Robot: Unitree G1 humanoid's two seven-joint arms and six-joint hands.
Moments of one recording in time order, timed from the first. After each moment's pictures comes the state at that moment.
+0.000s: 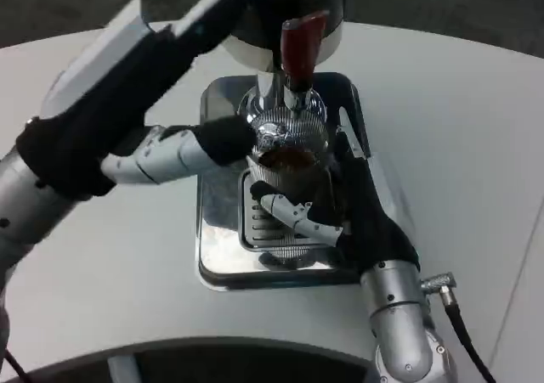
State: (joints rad) left arm -0.54 0.53 0.13 0.00 -0.19 -0.65 -0.57; right arm -0.46 0.05 0.21 0.20 -0.44 0.04 -0.25
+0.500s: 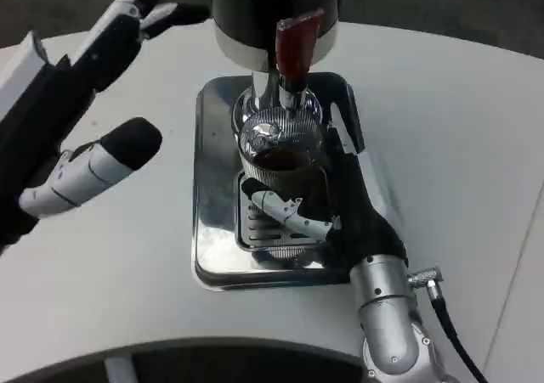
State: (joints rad) left arm -0.32 0.56 0.27 -0.06 -0.21 -0.62 -0.53; right arm -0.51 0.06 0.22 0.30 -0.44 0.01 -0.27
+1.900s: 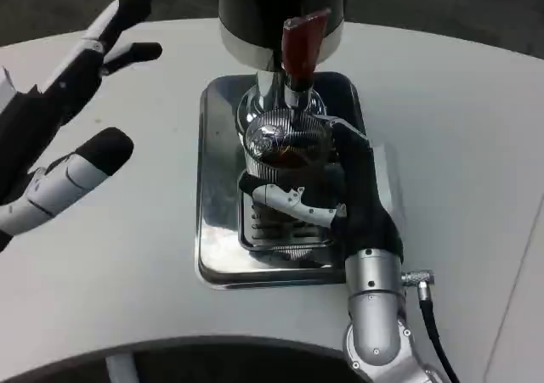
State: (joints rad) left arm -0.24 0.59 0.33 -0.05 -0.18 -0.56 -0.51; right arm -0.63 0.09 0.19 0.58 -0.35 -0.22 -0.51
